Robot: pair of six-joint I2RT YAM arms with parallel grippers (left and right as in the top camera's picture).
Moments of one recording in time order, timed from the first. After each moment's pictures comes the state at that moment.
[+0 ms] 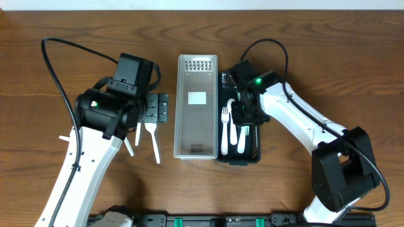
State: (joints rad) left arm -0.32 1.32 1.41 -1.25 -0.19 -0.25; right arm 0.50 1.84 1.33 -1.00 -0.05 0.44
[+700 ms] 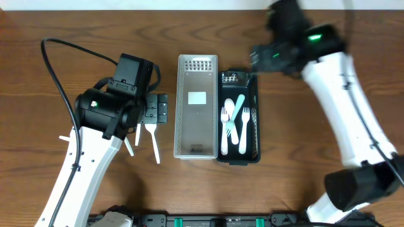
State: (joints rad) left arm -0.32 1.32 1.41 -1.26 -0.19 -0.28; right arm 0.24 1.79 1.91 -1.24 0.08 0.24
